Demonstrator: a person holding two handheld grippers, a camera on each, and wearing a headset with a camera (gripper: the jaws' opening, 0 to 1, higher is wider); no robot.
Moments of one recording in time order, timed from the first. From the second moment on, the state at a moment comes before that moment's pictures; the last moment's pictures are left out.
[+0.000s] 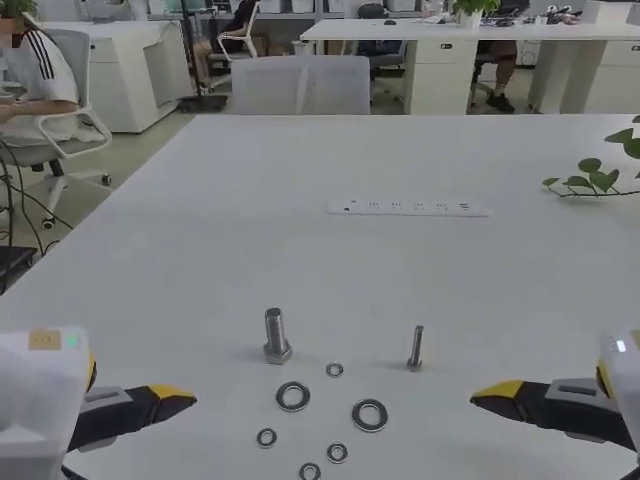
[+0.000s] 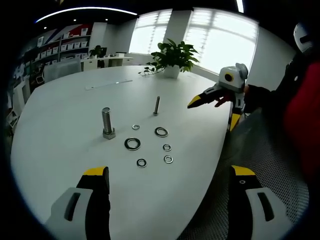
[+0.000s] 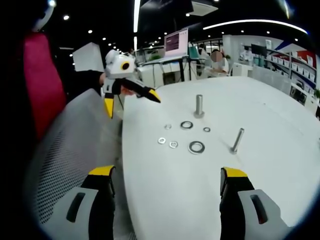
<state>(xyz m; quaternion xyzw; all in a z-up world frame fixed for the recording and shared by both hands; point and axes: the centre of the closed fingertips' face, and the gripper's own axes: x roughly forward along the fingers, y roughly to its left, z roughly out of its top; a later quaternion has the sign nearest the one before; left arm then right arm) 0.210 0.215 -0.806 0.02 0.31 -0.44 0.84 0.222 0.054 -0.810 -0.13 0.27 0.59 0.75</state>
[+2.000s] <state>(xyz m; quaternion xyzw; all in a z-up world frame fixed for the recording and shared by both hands) 0.227 0.223 -0.787 -0.02 0.25 -0.41 0.88 0.238 0.079 -0.802 -0.23 0.28 0.62 0.69</state>
